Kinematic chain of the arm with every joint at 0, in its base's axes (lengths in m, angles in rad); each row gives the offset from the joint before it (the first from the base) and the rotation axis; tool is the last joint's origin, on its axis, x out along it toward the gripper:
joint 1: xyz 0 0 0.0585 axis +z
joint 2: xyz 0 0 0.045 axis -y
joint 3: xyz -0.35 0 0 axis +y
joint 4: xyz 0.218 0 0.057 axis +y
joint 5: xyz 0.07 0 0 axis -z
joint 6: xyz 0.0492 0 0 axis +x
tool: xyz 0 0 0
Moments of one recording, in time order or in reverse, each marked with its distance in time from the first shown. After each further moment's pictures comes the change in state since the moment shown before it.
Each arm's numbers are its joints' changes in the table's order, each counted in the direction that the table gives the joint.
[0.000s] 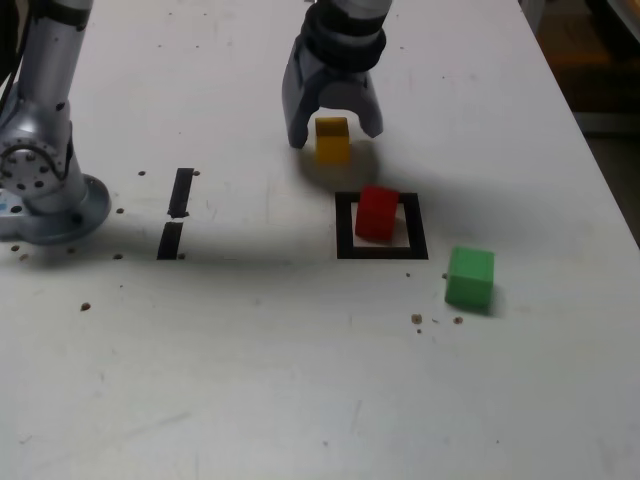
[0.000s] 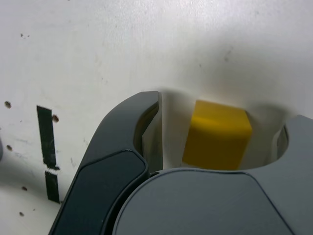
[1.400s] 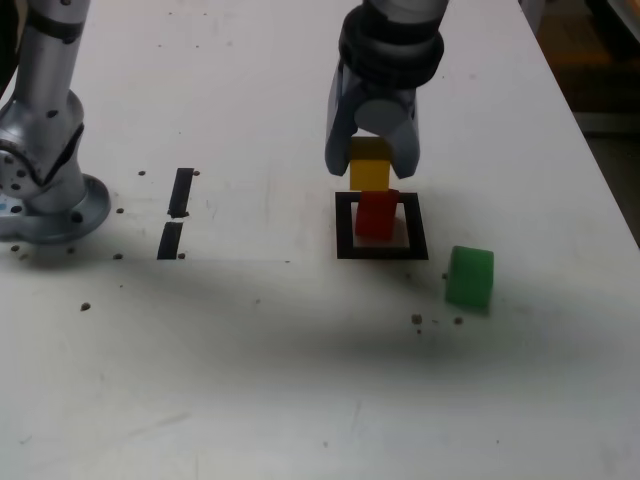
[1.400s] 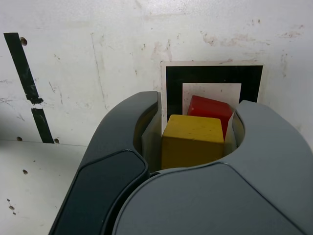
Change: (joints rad) arm -0.342 -0.001 -0.260 0.201 0.048 -0.105
